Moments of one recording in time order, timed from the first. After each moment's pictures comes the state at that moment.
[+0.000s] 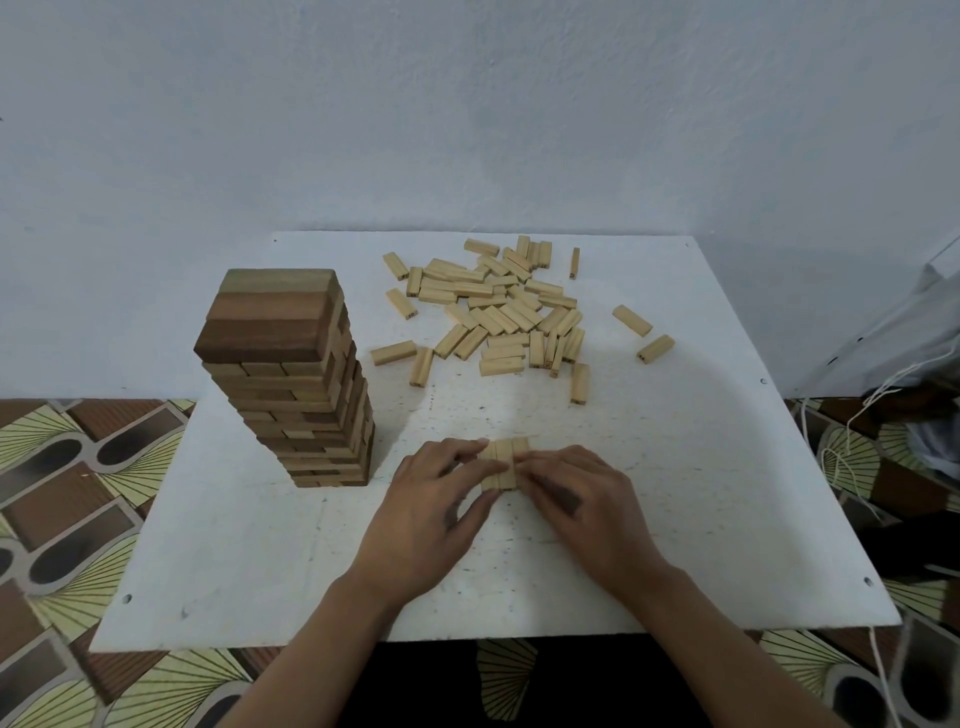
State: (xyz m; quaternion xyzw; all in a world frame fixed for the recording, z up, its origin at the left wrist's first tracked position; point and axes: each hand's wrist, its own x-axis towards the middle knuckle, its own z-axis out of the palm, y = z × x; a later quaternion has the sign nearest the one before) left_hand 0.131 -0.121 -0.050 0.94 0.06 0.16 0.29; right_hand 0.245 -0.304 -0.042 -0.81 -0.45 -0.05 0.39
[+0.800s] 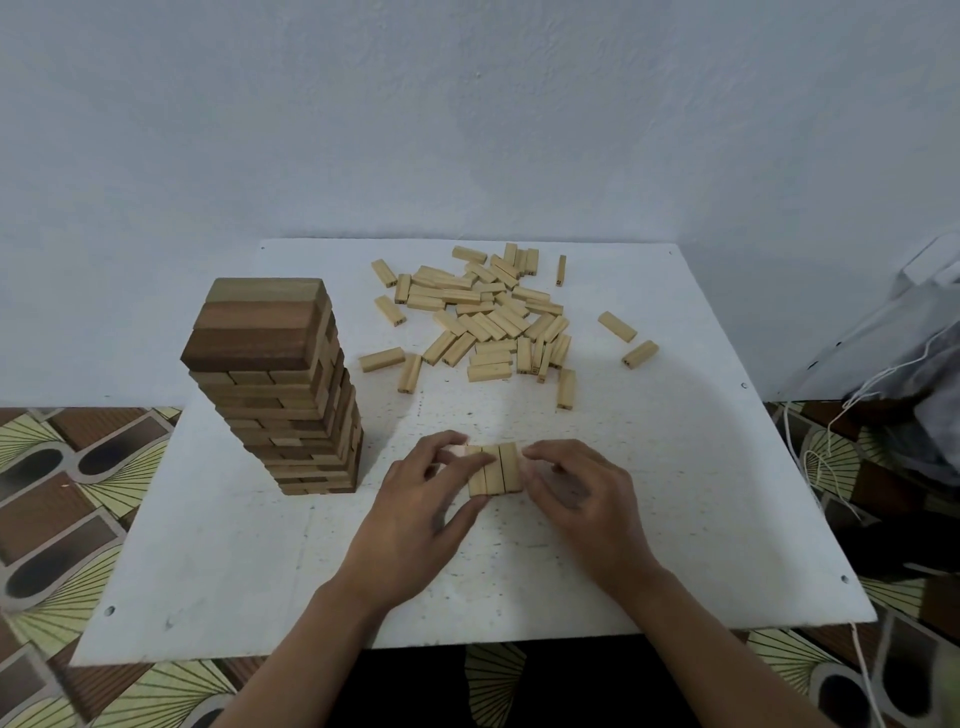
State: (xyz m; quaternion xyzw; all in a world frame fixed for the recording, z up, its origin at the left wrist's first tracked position) left_hand 0.130 -0.121 -0.041 0.93 0.05 0.16 0.32; right_hand 0.246 -0.307 -0.038 -0.80 -0.34 -0.02 0.48
